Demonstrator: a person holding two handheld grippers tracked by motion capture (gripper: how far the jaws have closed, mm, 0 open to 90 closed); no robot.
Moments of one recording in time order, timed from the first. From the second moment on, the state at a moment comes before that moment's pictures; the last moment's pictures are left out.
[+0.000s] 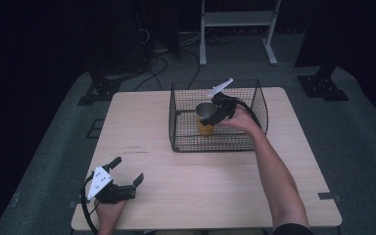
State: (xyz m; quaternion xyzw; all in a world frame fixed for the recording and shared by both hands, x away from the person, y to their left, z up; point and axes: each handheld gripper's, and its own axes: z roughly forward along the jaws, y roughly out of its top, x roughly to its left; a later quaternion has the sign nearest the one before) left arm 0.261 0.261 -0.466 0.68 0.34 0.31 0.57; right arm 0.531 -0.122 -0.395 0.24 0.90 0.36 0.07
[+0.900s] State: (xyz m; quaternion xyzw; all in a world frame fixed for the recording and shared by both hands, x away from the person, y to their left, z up) left arm 0.261 0.260 -0.466 0.68 0.34 0.32 0.57; right arm 0.522 -0.141 -0.359 0.25 0.86 0.45 0.07
